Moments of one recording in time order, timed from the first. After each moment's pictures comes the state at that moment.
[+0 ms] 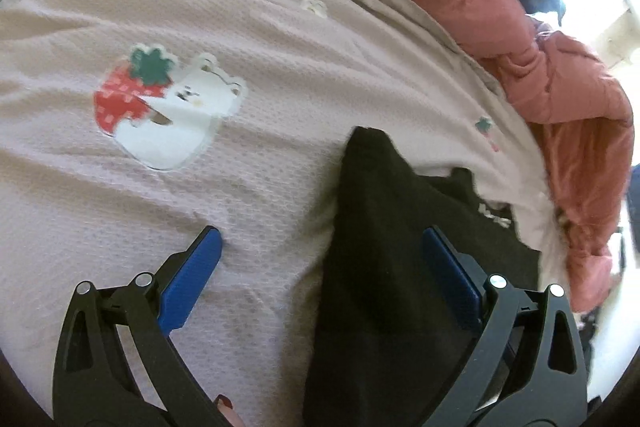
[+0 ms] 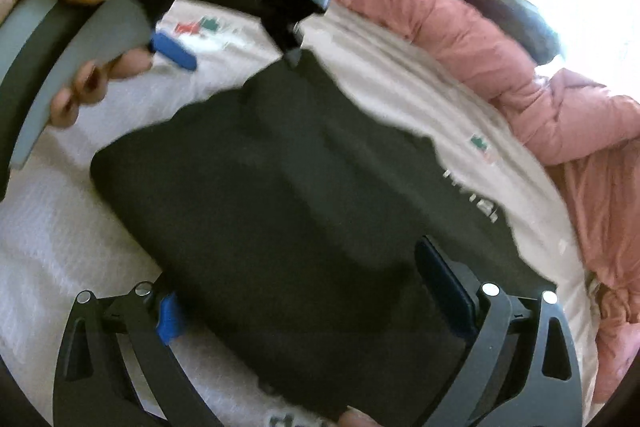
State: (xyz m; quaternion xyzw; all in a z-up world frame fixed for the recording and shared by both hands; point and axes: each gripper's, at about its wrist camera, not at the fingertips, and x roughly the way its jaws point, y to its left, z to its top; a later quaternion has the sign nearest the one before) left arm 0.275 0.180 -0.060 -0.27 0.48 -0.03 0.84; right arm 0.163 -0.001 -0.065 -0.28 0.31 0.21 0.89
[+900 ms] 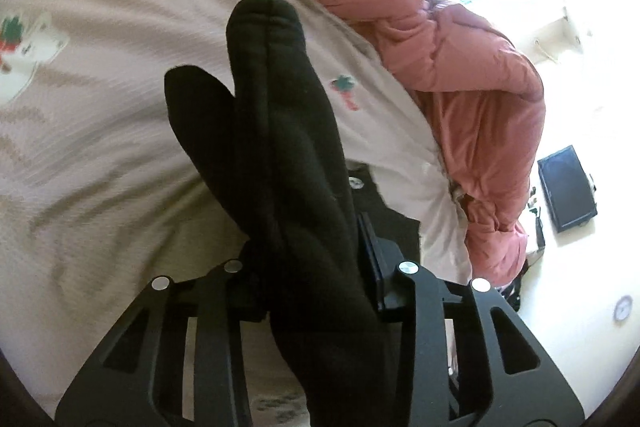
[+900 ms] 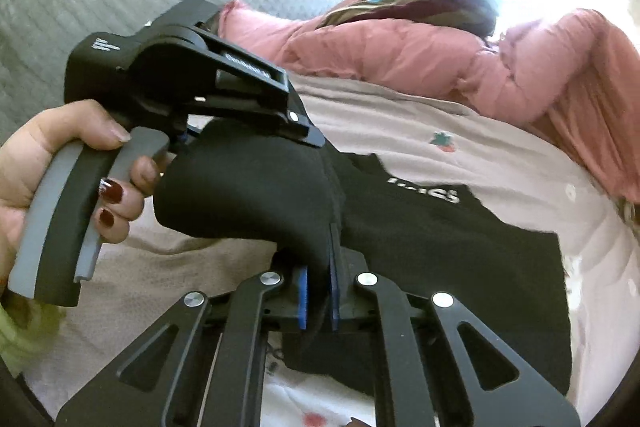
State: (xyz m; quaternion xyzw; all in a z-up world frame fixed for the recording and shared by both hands) left arm 0.273 0.072 -0.013 -0.34 0.45 -0.18 0.81; right arm 0.136 -0.115 -0.003 -0.07 0.28 0.24 0.93
